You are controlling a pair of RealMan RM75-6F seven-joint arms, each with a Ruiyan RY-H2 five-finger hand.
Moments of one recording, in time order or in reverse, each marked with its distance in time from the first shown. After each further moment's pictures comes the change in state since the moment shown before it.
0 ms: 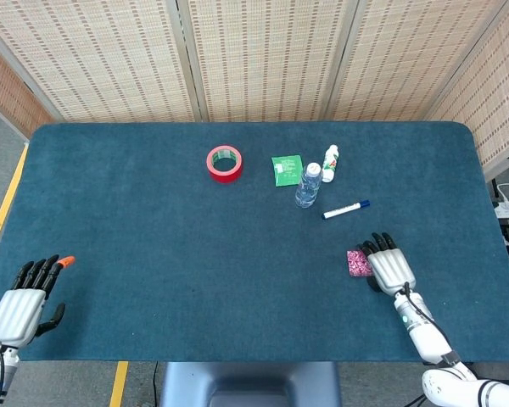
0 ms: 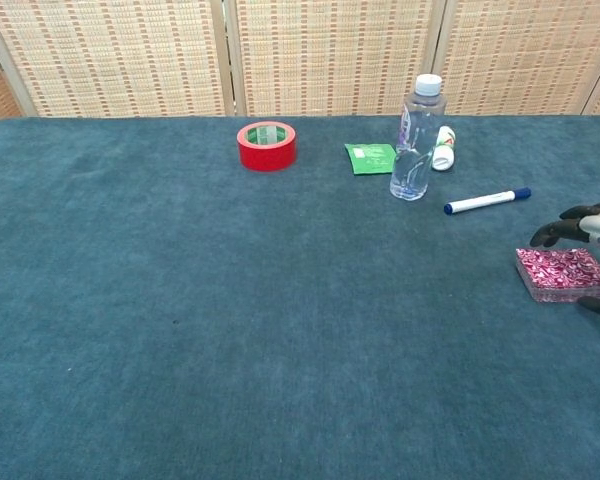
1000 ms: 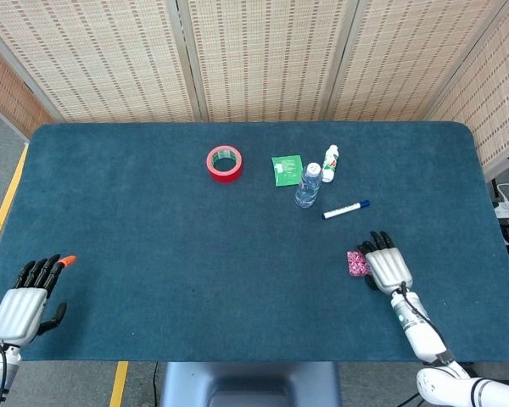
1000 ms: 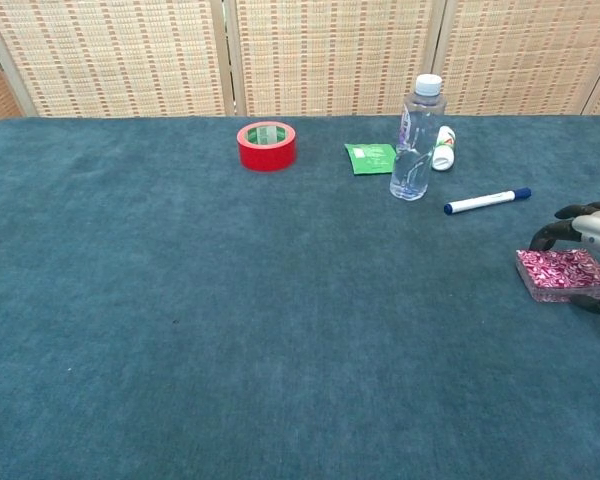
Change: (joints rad) left arm -0.006 -0.005 -0.004 0.000 -0.014 -0.010 0.007; right arm 0.015 -0.034 -0.011 0.023 0.022 0.026 -0.011
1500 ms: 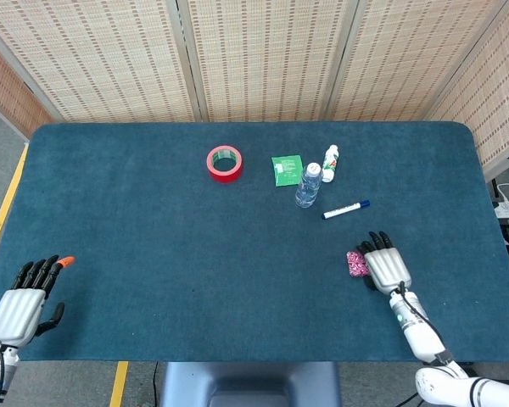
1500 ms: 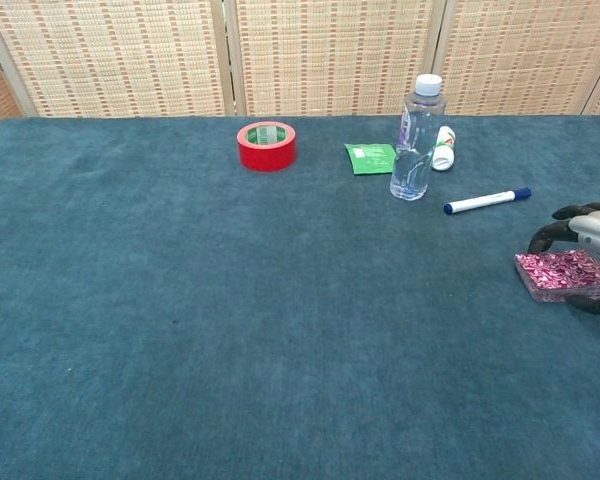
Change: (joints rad) left arm 0.002 0.004 0.004 0.008 0.007 0.003 -0.015; right arm 0.008 -0.001 -0.002 -0.009 0.017 -0.003 -0.015
